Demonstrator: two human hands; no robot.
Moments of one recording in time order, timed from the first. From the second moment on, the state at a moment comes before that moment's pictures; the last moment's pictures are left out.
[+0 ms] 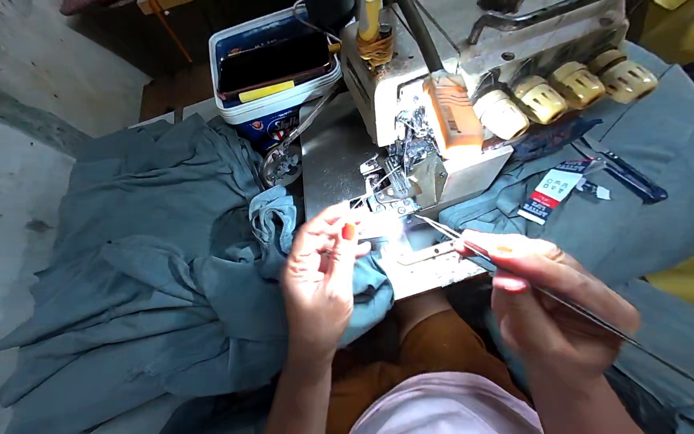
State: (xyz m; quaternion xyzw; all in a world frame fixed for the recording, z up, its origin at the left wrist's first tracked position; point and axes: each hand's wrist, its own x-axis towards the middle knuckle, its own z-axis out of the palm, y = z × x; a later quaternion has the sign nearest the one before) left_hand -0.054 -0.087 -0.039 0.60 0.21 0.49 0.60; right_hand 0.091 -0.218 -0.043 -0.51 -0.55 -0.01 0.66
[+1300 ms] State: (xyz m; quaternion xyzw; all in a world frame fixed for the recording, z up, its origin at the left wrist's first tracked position) left_hand 0.005 0.019 -0.025 0.92 0.13 0.22 0.29; right_hand 0.085 -0.162 -0.075 -0.61 -0.56 -0.26 0.49
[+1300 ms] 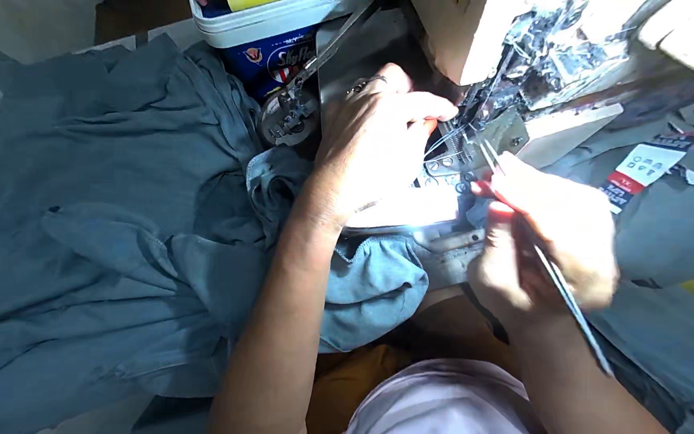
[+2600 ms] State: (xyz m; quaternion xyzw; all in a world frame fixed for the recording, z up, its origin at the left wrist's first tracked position) left_hand 0.006 0.015 -0.026 0.92 0.14 0.25 0.27; right_hand 0.089 -0.150 -0.088 -0.60 -0.54 -0.26 0.52
